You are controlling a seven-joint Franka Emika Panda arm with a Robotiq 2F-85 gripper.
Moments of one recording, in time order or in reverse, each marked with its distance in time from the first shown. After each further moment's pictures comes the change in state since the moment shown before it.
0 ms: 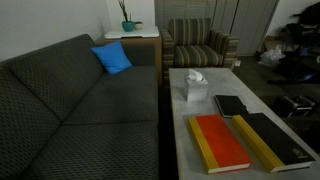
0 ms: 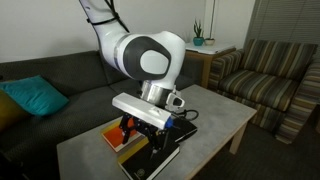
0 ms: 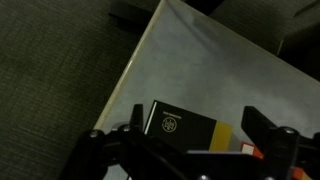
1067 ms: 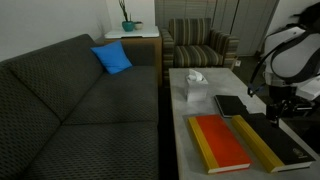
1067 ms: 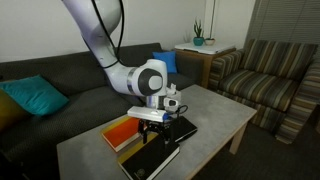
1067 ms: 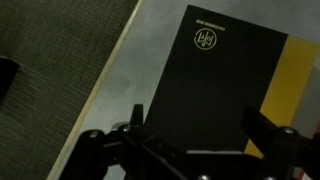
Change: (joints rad) arm 0.262 0.401 -0.102 0.466 -0.133 0.063 0.351
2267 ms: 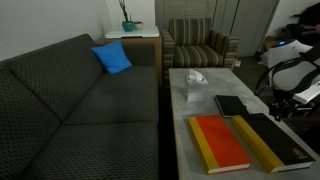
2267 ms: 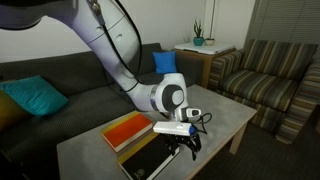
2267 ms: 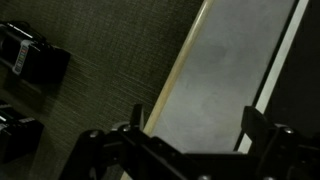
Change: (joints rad) arm -0.056 0.275 -0.114 0.394 -0.042 -0.010 0.050
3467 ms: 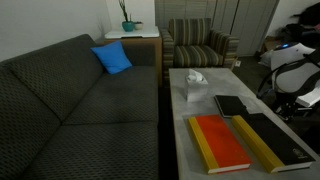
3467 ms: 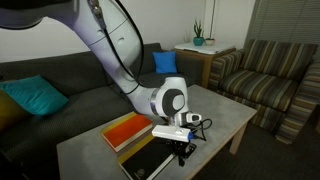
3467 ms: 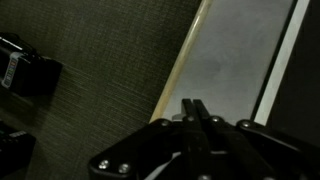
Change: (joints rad) arm -0.037 0.000 0.035 -0.020 -0.014 -0.001 0.014
